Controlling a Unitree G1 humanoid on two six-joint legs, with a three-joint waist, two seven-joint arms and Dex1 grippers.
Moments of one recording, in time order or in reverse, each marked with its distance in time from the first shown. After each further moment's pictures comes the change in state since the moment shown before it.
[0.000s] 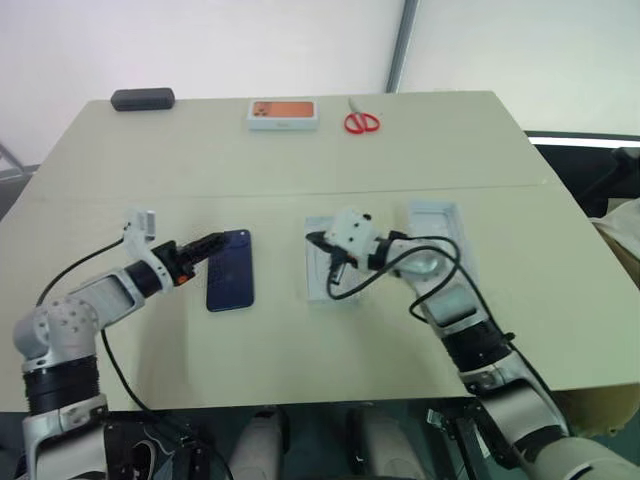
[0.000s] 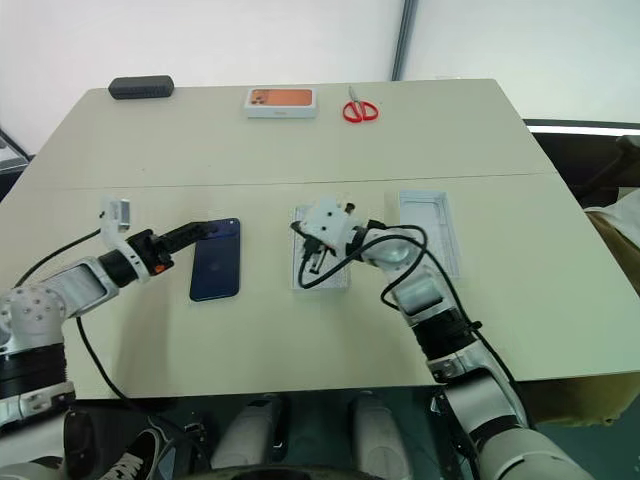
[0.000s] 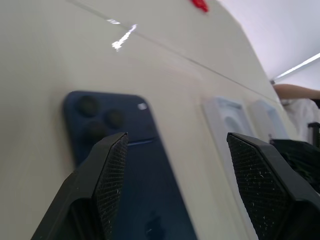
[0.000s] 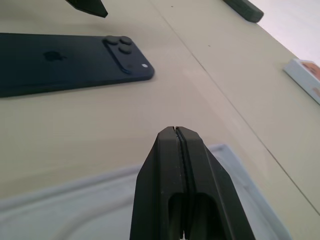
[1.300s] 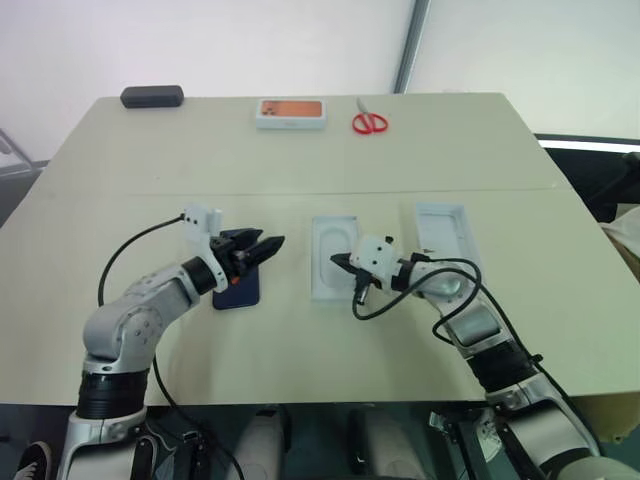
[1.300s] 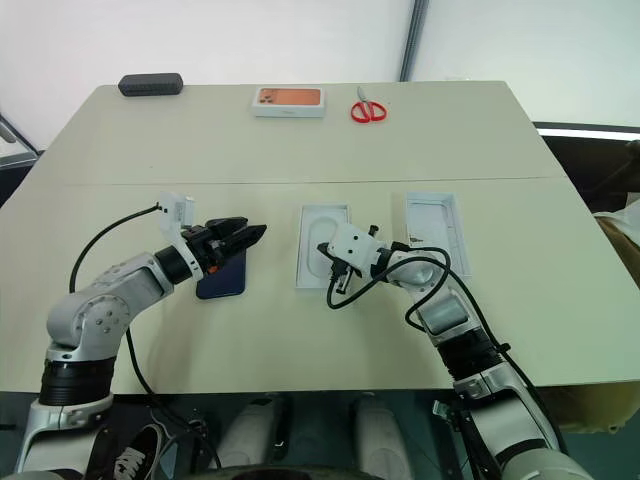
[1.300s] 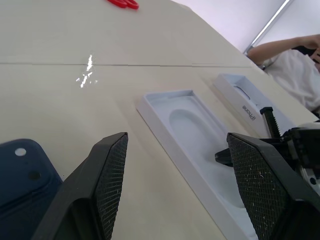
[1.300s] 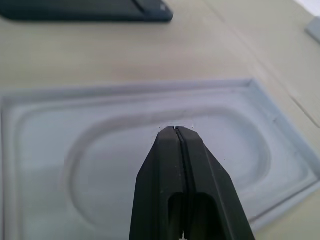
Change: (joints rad) left arm 0.031 -0.116 -0.323 -0.287 0.179 -0.313 -0.046; right arm 0.123 -0.176 -0.027 0.032 0.015 -0.140 0.015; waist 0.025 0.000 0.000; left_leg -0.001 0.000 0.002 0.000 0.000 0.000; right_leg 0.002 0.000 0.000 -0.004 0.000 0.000
